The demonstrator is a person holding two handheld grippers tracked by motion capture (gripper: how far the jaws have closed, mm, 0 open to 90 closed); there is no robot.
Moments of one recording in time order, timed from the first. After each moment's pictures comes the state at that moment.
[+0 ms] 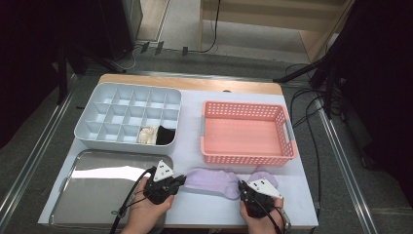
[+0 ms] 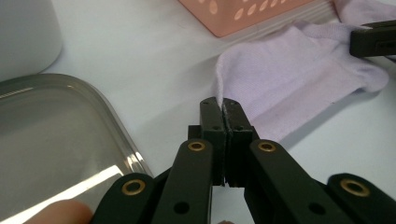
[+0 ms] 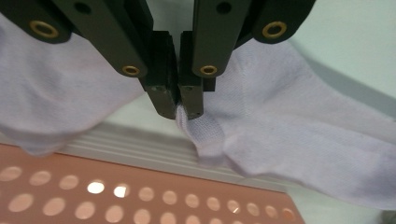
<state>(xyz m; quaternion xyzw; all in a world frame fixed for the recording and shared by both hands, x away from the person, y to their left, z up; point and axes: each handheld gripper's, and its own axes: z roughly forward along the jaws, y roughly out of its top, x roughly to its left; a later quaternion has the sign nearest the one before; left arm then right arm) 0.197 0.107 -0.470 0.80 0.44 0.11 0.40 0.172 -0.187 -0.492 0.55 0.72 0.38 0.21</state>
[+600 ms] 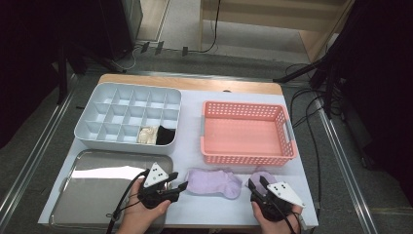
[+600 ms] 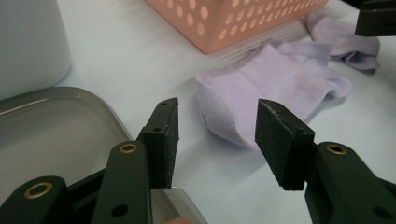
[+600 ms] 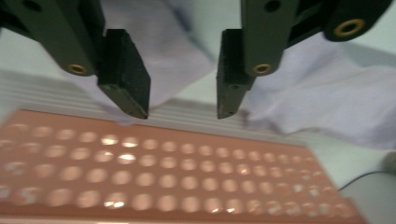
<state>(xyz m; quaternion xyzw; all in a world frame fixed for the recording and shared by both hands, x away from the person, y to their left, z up) 0.185 0.122 -0.463 0.78 0.42 0.12 0.45 0.162 -0.226 -0.478 0.55 0.66 0.43 0.27</state>
